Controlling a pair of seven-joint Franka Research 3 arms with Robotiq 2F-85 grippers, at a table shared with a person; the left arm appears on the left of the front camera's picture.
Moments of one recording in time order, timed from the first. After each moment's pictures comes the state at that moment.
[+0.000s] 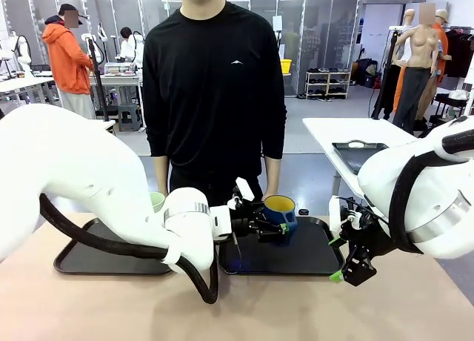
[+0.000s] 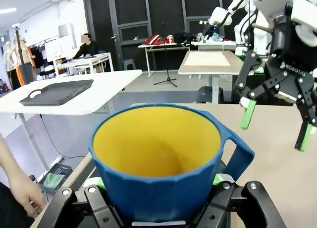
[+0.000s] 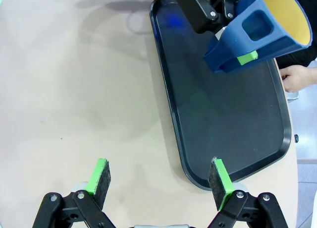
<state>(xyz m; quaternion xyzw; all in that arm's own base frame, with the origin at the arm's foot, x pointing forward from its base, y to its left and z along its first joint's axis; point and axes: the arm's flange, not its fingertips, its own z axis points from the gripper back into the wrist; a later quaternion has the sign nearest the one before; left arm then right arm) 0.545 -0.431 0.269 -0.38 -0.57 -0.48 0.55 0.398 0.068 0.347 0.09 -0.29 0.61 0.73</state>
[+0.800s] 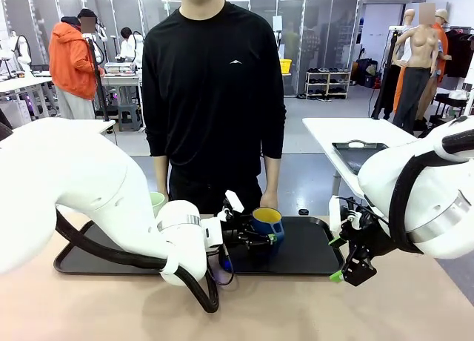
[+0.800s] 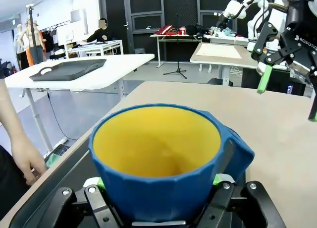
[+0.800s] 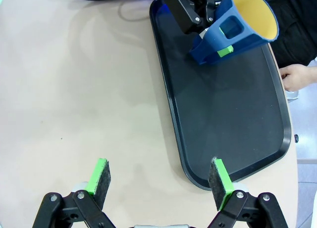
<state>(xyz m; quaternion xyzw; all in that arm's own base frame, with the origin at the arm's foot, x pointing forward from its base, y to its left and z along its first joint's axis) 0.550 -0.403 0.229 -0.37 -0.56 -0.45 0.59 0.398 0.068 0.347 0.09 -0.29 0.61 0.73</state>
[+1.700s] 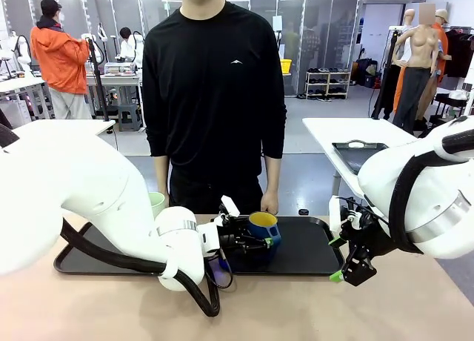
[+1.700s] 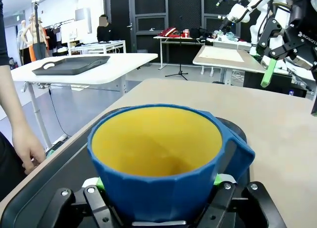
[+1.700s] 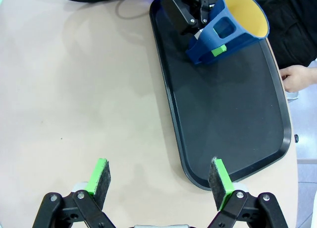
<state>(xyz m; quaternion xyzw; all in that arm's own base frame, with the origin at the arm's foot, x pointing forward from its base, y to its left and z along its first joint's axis) 0.550 -0.397 0.212 -0.38 -0.56 -0.44 0.60 0.398 0.068 0.347 0.09 -0.29 0.61 0.73</state>
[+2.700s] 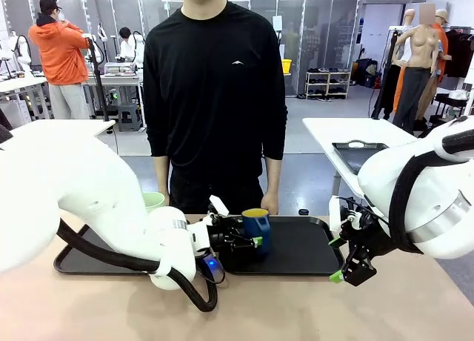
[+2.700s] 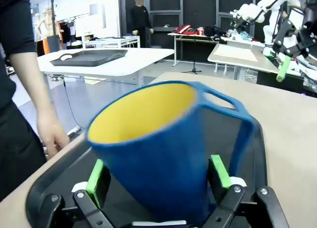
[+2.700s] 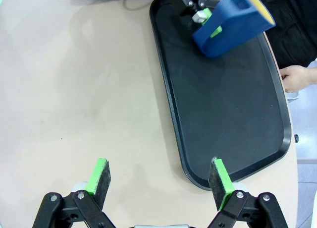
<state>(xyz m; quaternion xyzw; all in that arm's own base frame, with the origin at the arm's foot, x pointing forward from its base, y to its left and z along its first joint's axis) 0.559 -0.362 0.211 -0.35 -0.57 -0.41 0.62 0.398 0.068 0.347 0.09 -0.29 0.61 0.73</state>
